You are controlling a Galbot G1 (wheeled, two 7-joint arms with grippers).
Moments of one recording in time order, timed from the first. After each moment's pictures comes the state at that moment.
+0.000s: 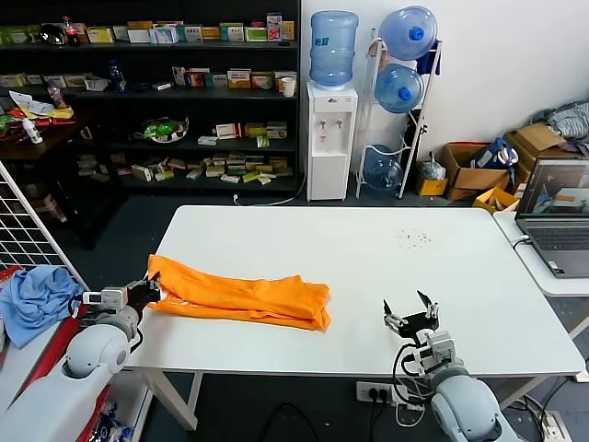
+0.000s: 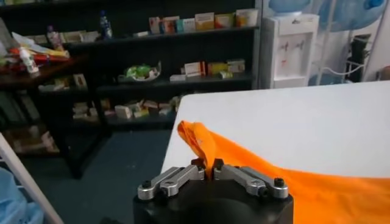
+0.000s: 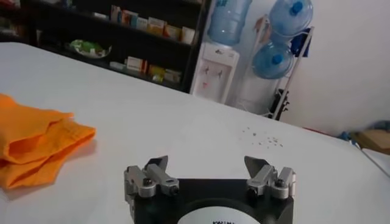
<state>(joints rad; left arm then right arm) 1.03 -0.82 -0.25 -1.63 -0.75 0.33 -0.28 -1.27 1.11 0.36 1.78 0.19 -0.28 0.12</state>
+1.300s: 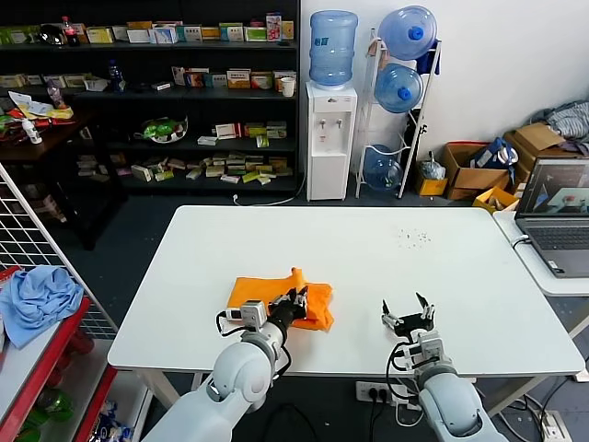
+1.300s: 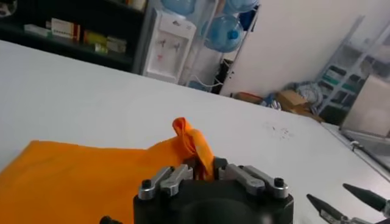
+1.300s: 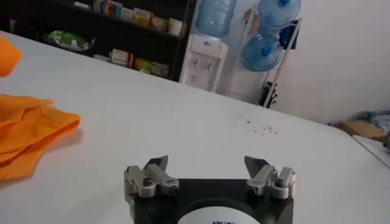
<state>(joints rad) 0.93 -1.26 0.11 -1.75 -0.83 0.32 -0.43 -1.22 1.19 0.36 1.67 0.13 -0.25 0.13</state>
